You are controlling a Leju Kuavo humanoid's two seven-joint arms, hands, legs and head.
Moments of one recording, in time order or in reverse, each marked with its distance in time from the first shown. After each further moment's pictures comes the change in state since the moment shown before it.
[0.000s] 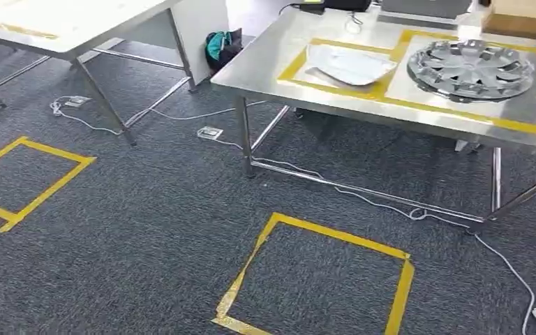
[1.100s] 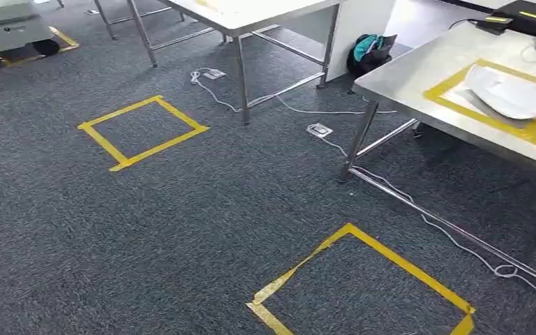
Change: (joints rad) left arm 0.009 -0.004 0.036 0.017 -0.058 -0.018 -0.031; right arm 0.023 0.030 0.039 -0.122 -0.003 -0.047 -0.144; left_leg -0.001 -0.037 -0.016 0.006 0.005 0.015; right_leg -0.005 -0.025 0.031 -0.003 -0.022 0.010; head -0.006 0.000
